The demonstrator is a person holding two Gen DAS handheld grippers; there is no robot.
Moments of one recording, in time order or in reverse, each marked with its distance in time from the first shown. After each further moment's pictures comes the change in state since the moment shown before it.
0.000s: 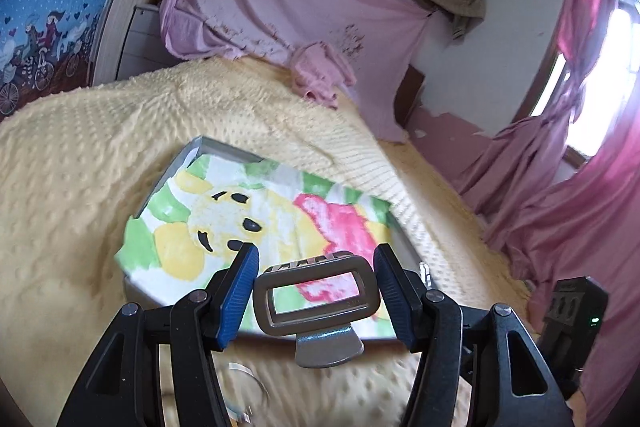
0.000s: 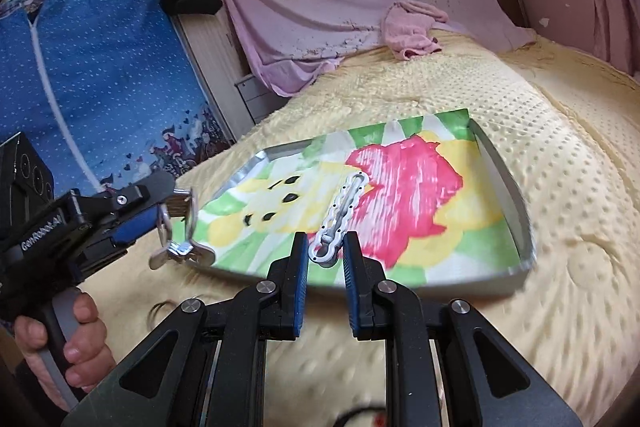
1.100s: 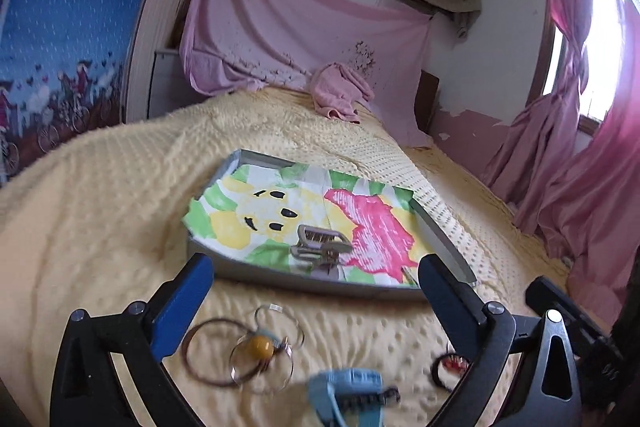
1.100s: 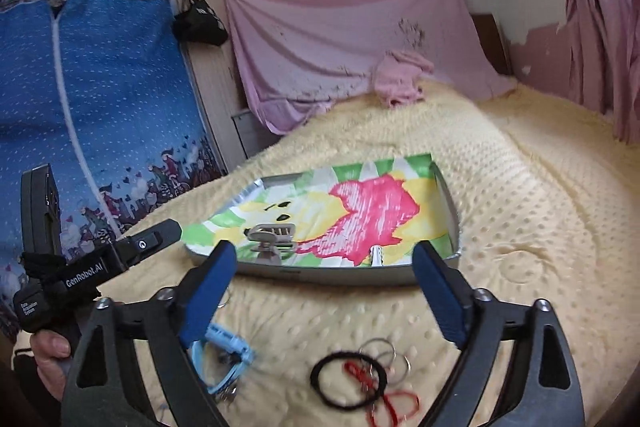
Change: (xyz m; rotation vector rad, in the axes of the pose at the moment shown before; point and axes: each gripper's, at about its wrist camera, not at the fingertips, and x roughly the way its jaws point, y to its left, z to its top) left arm -0.076 -0.020 -0.053 0.131 -0.123 0.141; right arm -0.099 0.004 -0.029 -0.076 -0.185 -0.062
